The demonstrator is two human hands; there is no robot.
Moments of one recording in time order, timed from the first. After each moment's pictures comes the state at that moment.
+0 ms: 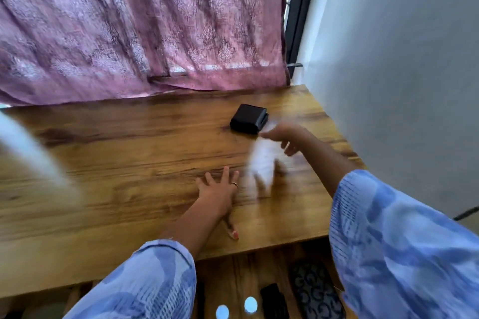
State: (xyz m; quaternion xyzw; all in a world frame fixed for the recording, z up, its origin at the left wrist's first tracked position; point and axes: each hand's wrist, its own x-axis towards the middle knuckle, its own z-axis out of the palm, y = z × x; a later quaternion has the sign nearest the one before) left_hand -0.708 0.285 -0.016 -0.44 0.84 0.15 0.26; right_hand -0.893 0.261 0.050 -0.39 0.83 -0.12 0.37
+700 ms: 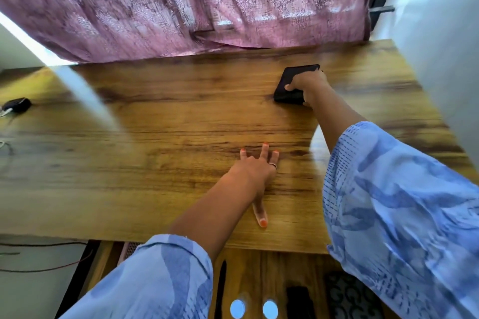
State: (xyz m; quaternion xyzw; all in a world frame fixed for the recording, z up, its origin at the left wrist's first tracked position) left_hand -0.726 0.275 -0.008 -0.41 0.83 0.12 0.35; right_hand -0.903 0.105 -0.036 -0.30 0.79 -0.34 0.41
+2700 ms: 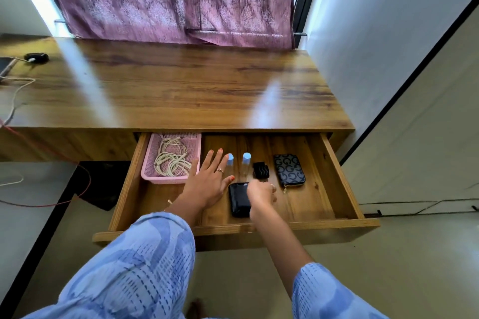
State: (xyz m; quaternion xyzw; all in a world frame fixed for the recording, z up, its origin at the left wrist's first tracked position) left_hand -0.556 0.564 -0.064 -0.48 0.87 0.10 0.04; right_hand -0.674 0.622 -0.053 -0.09 0.81 -0.41 0.42
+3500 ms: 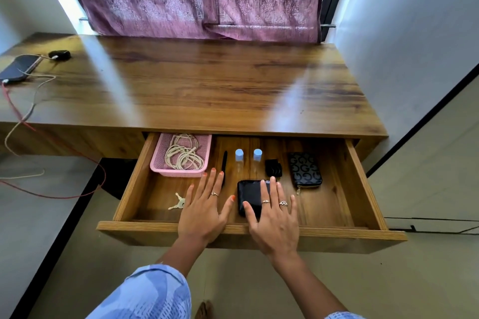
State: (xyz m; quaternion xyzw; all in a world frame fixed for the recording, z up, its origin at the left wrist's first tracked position) left_hand -0.546 0.596 -0.113 -0.58 0.80 0.12 -0.10; right_hand -0.704 0.650 -0.120 -0.60 0.79 -0.13 0.02
